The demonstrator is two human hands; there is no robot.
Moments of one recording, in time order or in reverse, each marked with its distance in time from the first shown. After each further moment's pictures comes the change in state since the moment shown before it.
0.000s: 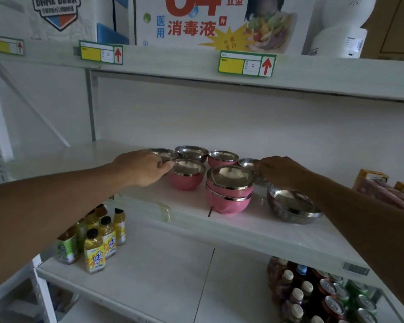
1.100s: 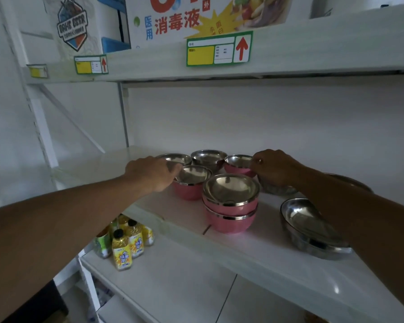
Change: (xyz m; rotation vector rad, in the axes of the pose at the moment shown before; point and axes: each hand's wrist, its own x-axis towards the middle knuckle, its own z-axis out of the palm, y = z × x) left_hand 0.019 0.064 -0.002 0.205 -0.017 -0.444; right_hand 0.109 0.017 0.026 0.349 0.047 -0.269
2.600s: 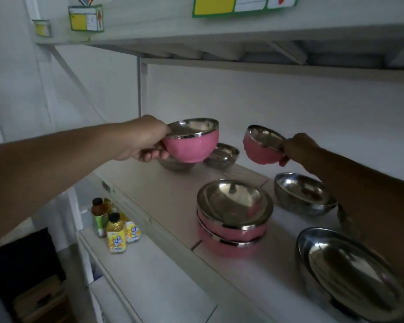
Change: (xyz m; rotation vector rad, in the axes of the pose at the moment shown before) left_hand 0.040 -0.004 -0.039 -1.030 -0.204 -0.348; right_hand 0.144 0.062 0.008 0.281 0.099 0.348
